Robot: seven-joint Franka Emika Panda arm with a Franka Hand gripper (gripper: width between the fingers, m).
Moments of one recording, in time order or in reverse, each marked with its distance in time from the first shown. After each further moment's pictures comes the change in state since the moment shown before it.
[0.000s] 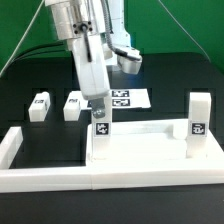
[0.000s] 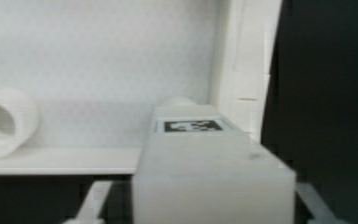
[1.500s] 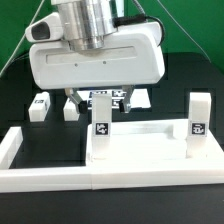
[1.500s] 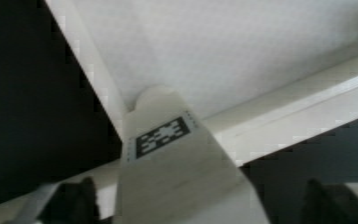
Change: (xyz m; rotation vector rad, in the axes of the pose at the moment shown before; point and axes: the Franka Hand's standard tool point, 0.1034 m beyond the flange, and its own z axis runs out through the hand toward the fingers) arm -0.008 -0.002 0.000 -0.073 -0.020 -1.137
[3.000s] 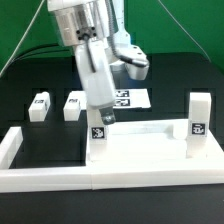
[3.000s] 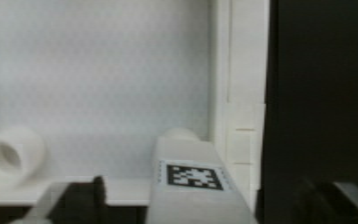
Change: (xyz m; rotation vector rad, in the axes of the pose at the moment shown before) arm 0.002 -0.008 0.003 0.027 -0.066 0.911
